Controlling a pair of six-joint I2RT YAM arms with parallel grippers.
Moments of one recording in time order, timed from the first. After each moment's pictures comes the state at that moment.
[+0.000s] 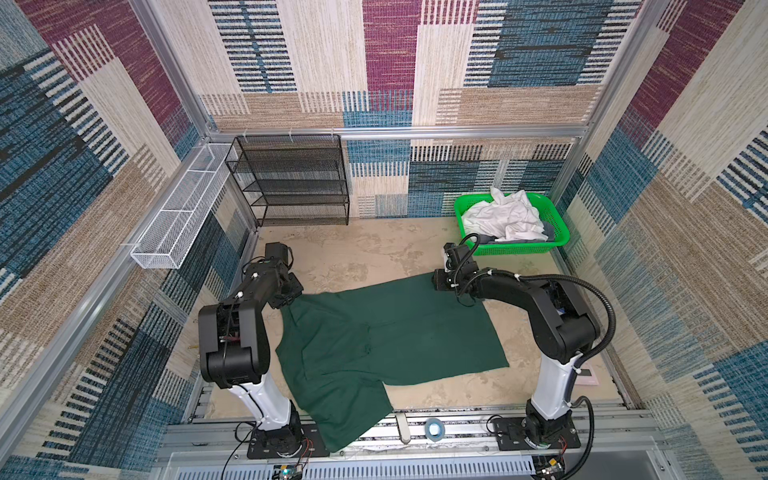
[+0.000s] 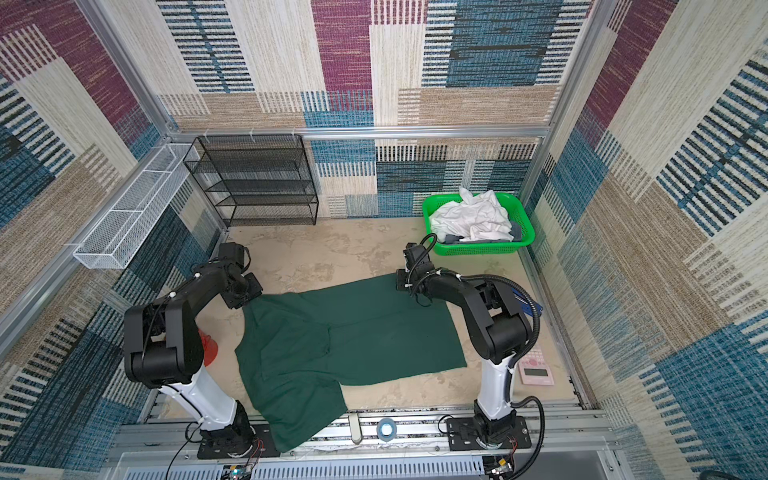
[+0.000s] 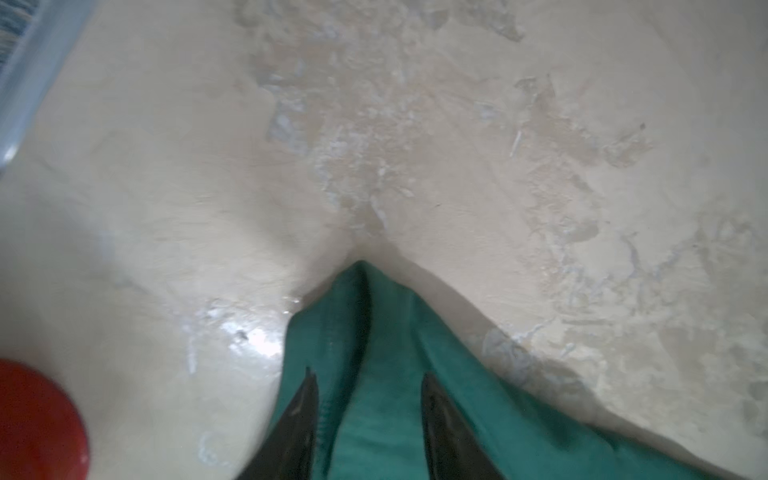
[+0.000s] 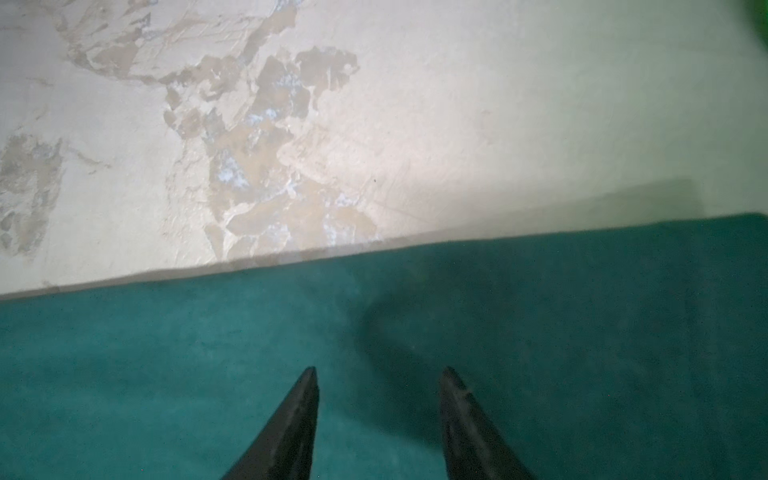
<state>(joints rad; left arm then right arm) 0.12 1.77 1.20 -0.66 -0.10 -0.52 0.39 1.93 1.17 -0.12 -0.03 0.34</state>
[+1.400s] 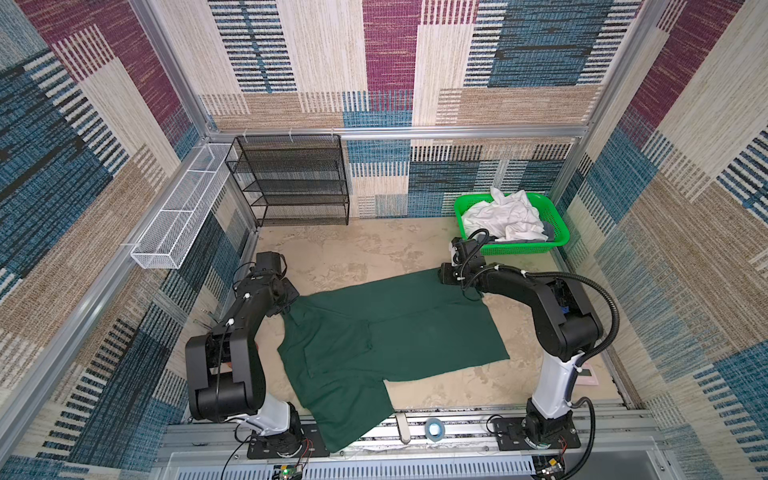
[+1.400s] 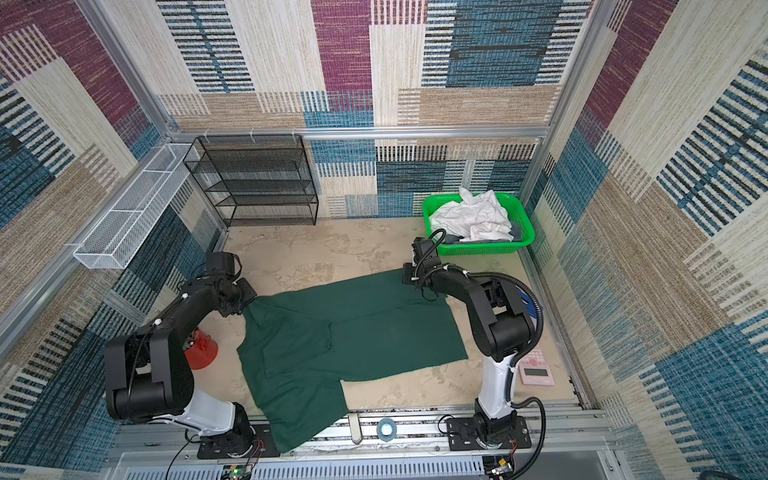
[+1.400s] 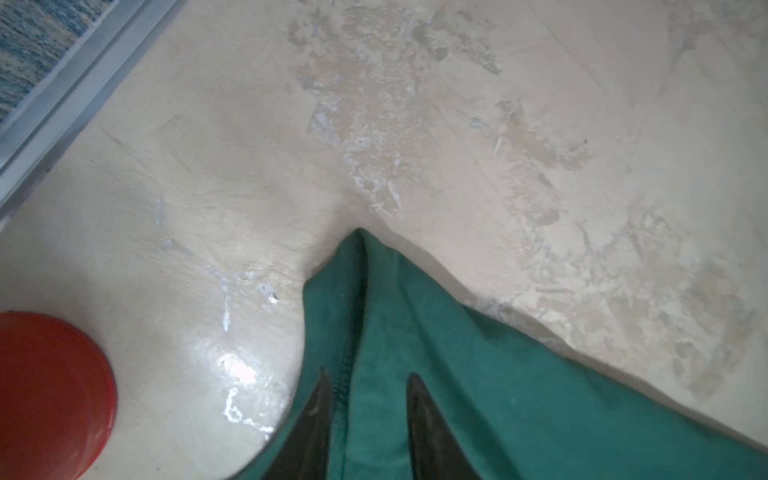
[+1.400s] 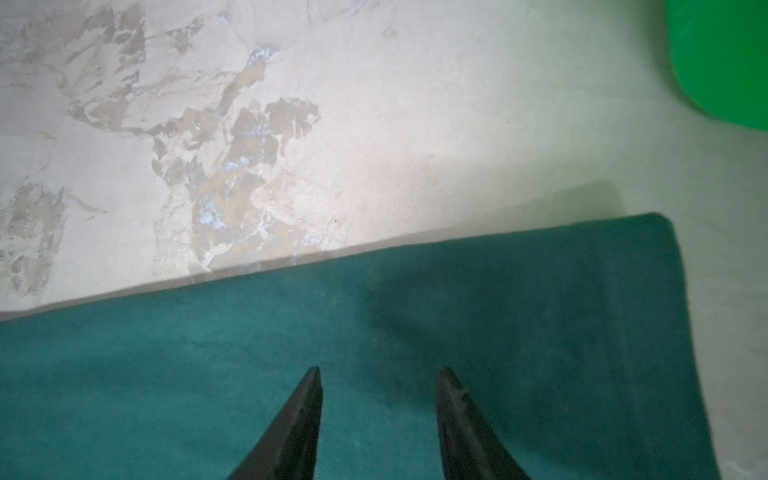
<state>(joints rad) 0.13 1.53 1.00 -0.57 -0.09 -0.55 0.33 1.92 1.20 -0.14 -0.07 0.34</state>
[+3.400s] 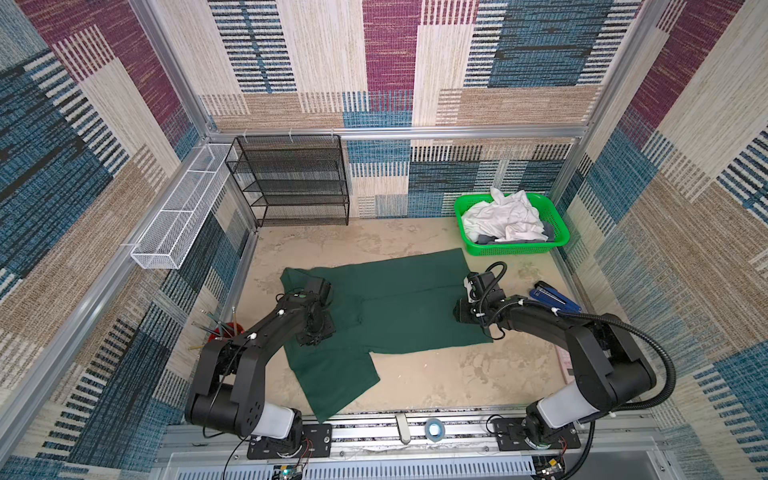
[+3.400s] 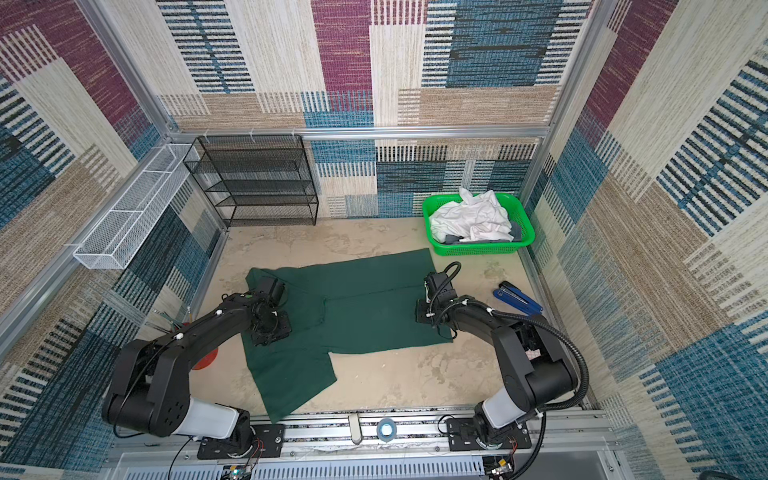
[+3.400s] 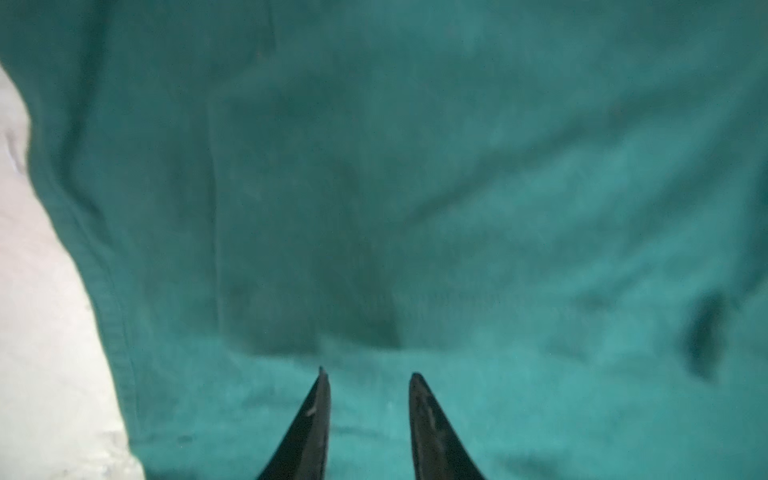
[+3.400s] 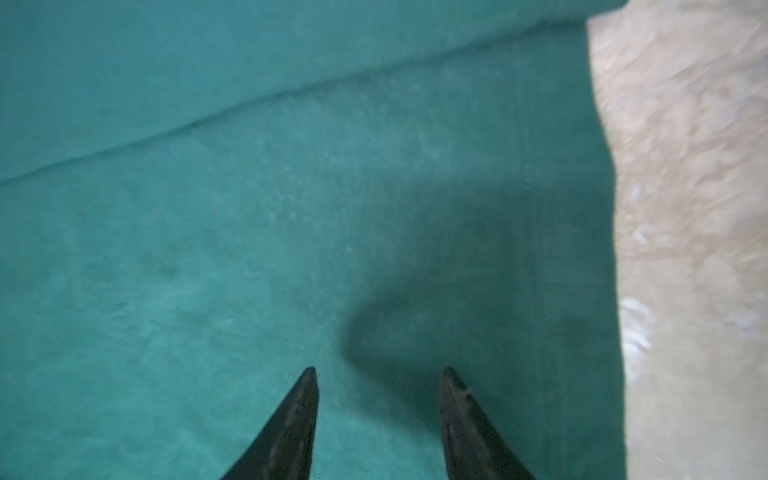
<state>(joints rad) -0.21 1.51 0.85 -0.72 -0.10 -0.62 0.35 1.57 0.76 -0.23 -0.07 0.40</state>
